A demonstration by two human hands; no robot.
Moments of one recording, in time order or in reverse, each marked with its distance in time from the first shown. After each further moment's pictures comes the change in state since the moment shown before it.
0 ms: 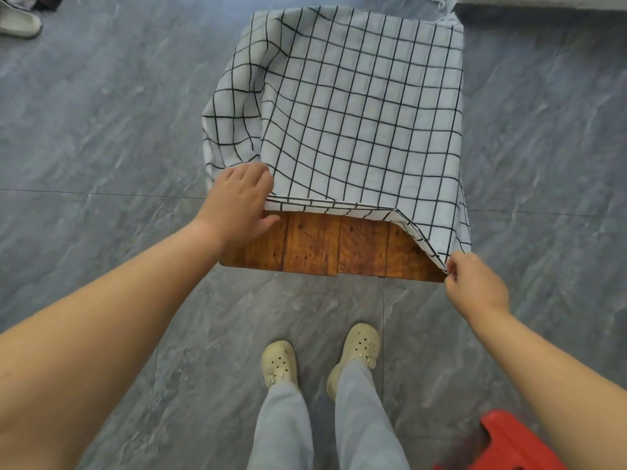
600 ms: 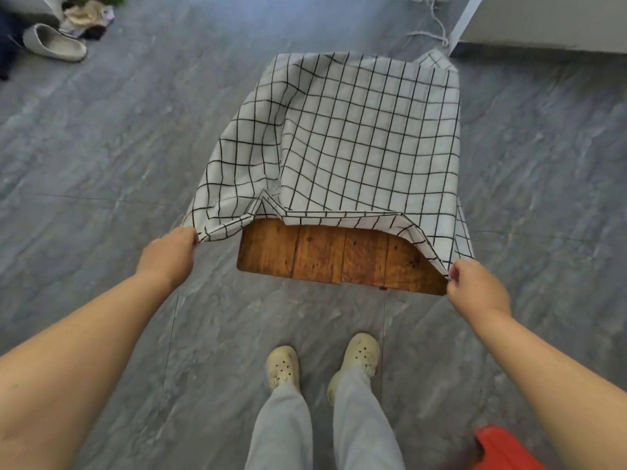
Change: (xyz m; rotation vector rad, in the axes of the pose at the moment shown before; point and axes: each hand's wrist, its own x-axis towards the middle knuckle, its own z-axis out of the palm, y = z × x) left_hand -0.114 -0.073 0.005 -0.159 -0.259 -0.624; right_hand -0.010 -0.008 -0.051 -0.022 -0.005 -0.027
